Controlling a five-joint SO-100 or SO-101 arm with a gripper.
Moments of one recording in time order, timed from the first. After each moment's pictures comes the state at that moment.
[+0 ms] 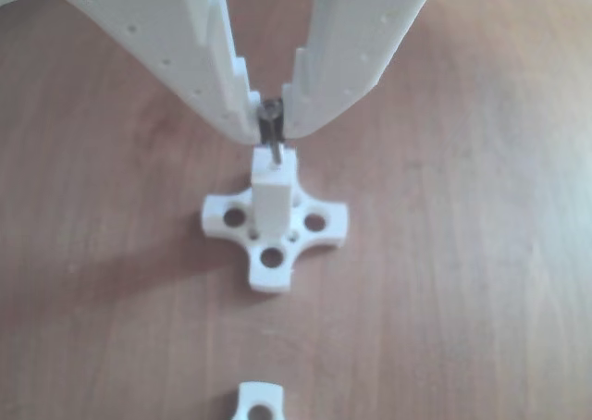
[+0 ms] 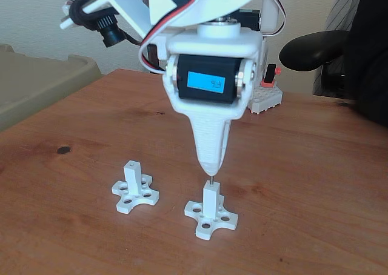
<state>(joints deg) -9.9 87.3 92.1 73.0 -2.4</state>
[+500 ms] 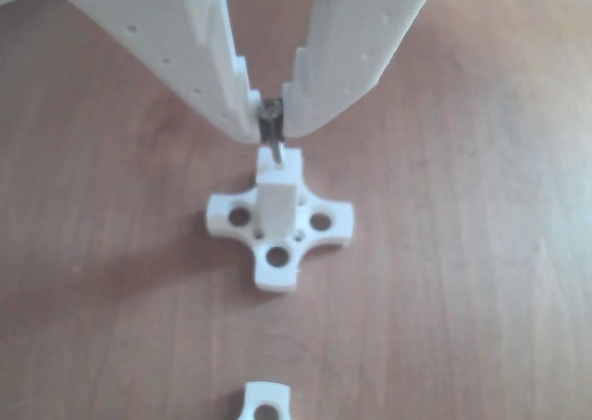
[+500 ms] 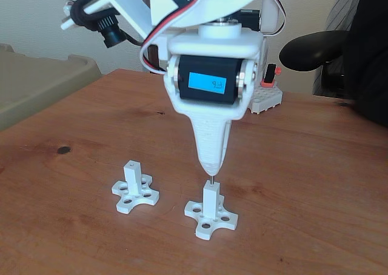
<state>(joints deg) -10.0 87.3 92.9 73.0 -2.4</state>
